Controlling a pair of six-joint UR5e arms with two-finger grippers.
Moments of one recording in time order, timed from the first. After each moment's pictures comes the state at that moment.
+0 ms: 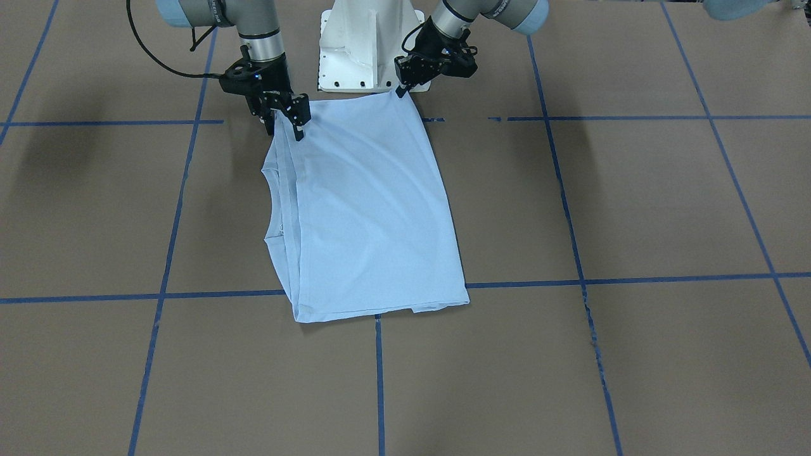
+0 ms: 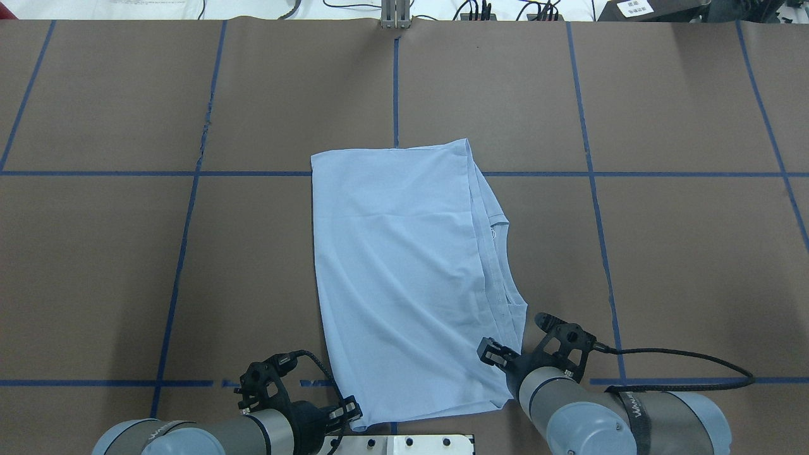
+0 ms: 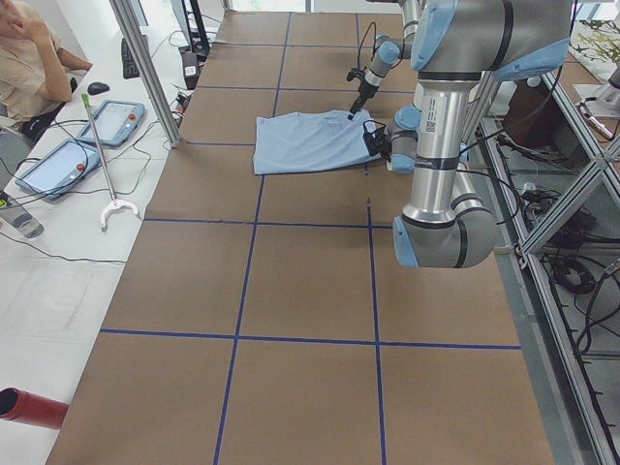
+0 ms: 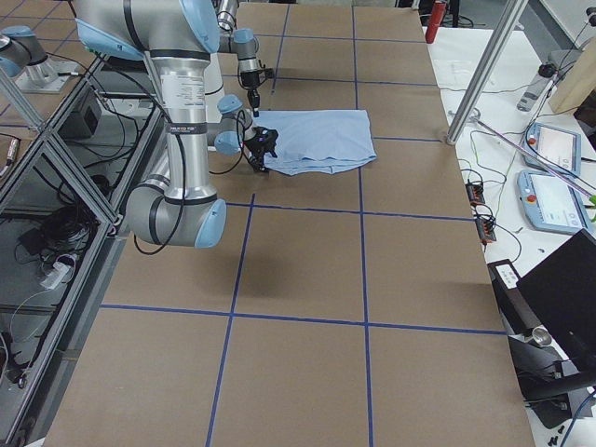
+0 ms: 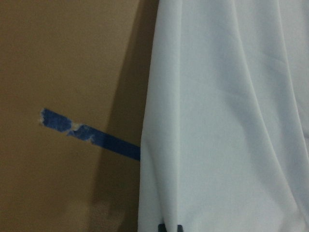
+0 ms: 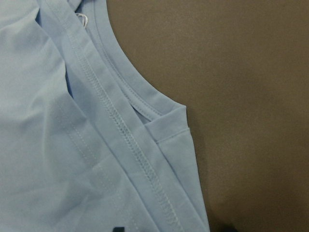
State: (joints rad) left arm 0.00 -1.85 -1.90 -2.27 -1.40 -1.97; right arm 0.05 -1.42 2.00 -1.31 1.21 1.98
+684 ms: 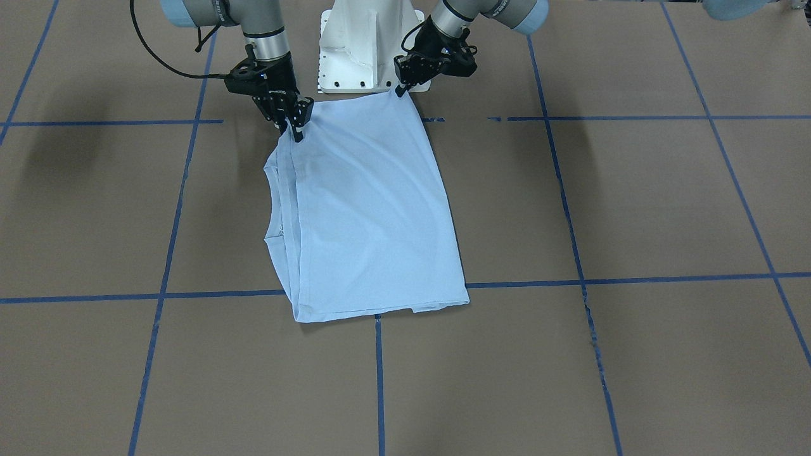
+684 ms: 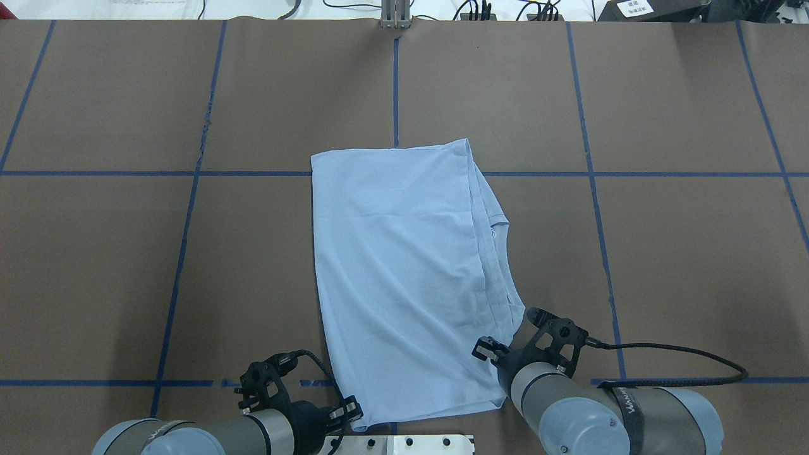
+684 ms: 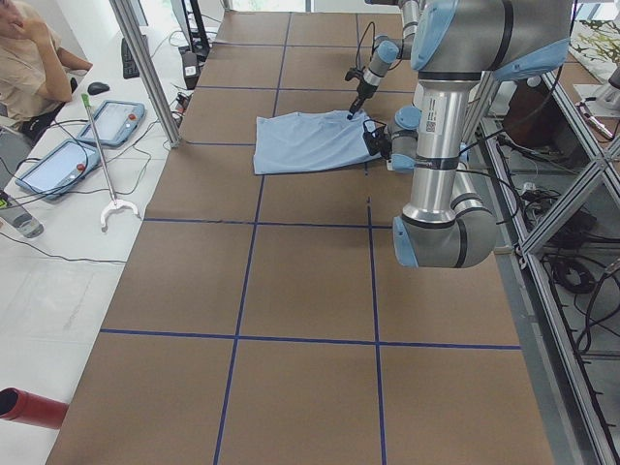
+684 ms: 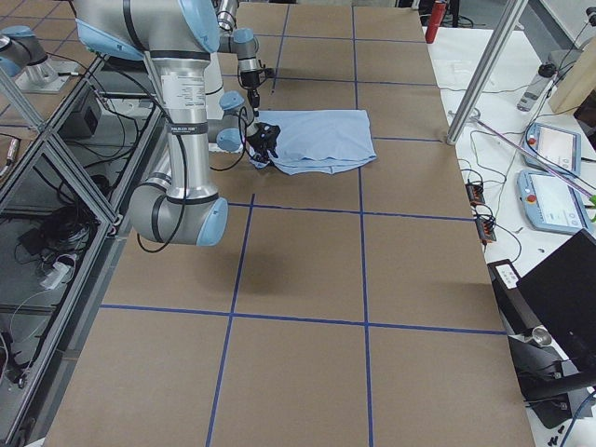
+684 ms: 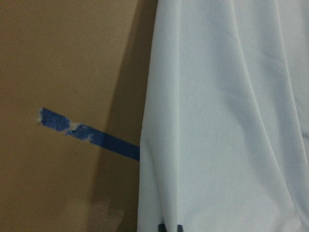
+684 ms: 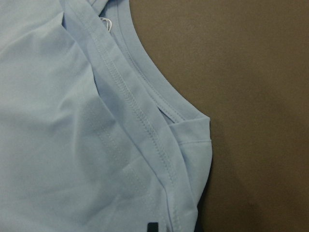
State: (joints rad) left arm 0.00 -1.85 -1.90 -2.27 -1.40 -1.97; right arm 0.06 -1.39 2.00 -1.31 1.21 1.97
